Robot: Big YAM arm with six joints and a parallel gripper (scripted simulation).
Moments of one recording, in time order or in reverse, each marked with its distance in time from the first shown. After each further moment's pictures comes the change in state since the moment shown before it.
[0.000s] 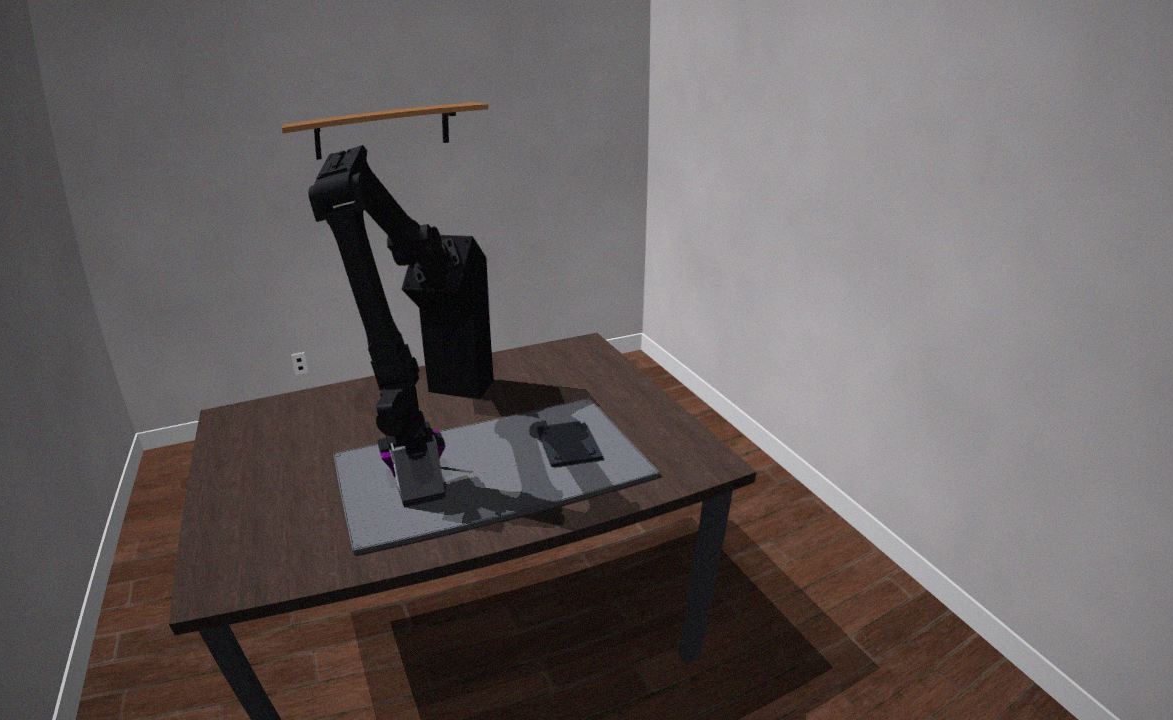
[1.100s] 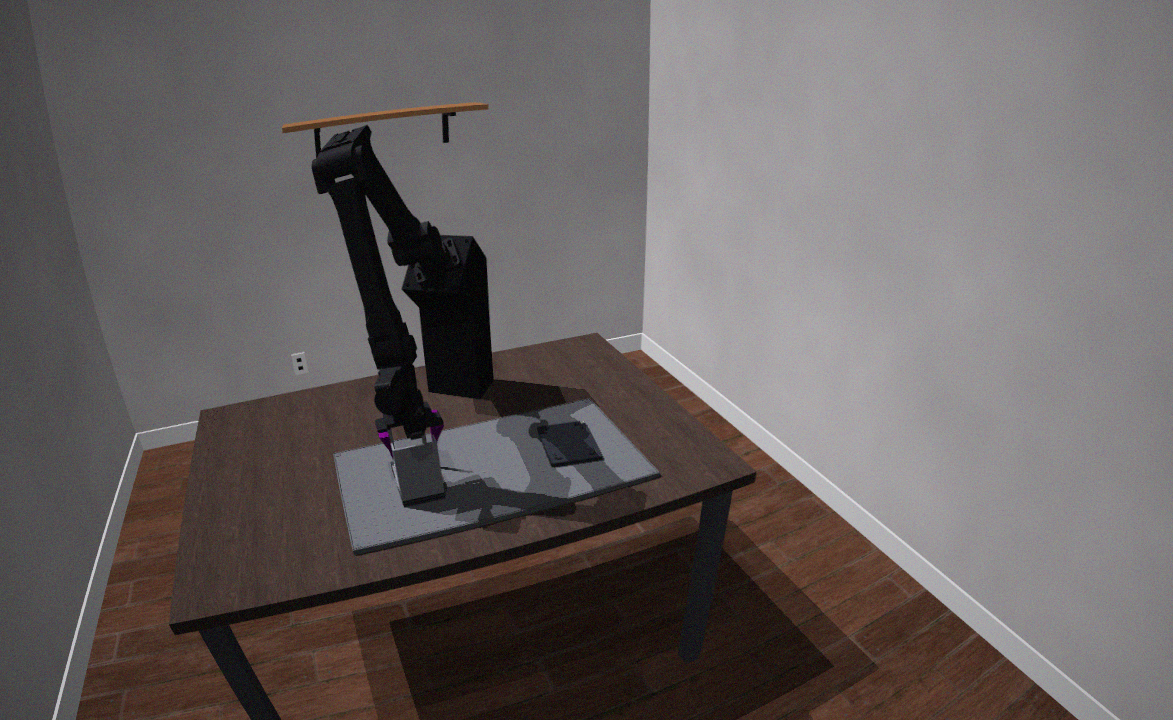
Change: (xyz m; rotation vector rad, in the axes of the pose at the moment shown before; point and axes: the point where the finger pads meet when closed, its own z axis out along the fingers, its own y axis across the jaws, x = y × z) arm 0.007 0.004 -0.047 -0.007 0.021 -0.011
